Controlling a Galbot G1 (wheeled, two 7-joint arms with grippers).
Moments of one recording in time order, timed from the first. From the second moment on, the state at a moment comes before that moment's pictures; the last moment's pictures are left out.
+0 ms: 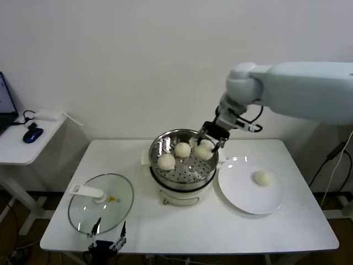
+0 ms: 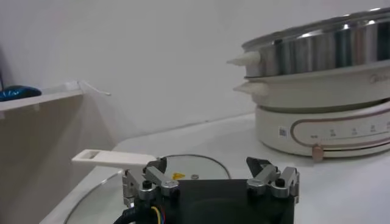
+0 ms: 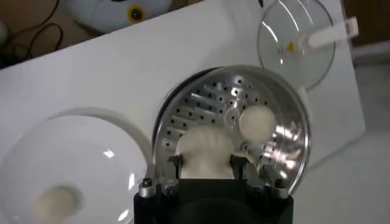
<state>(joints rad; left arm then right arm) 1.74 -1.54 -0.65 -1.82 0.10 -0.30 0.08 0.99 1.05 -1.68 1.47 0.26 0.43 -0.93</state>
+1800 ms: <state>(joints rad) 1.73 -1.55 -0.64 -1.81 0.10 -0.27 0.09 0.97 1.04 -1.94 1.23 0.52 0.25 -0.94</state>
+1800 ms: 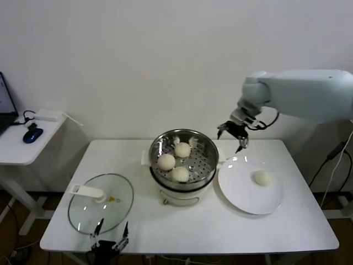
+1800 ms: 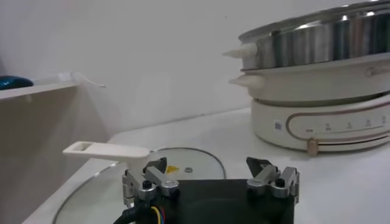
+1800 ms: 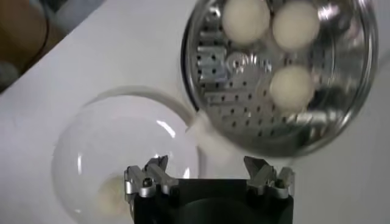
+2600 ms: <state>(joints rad) 1.73 -1.54 -0.65 -1.79 0.12 -0.27 0.10 0.60 0.79 -1.71 1.09 0.43 -0.12 -0.91</state>
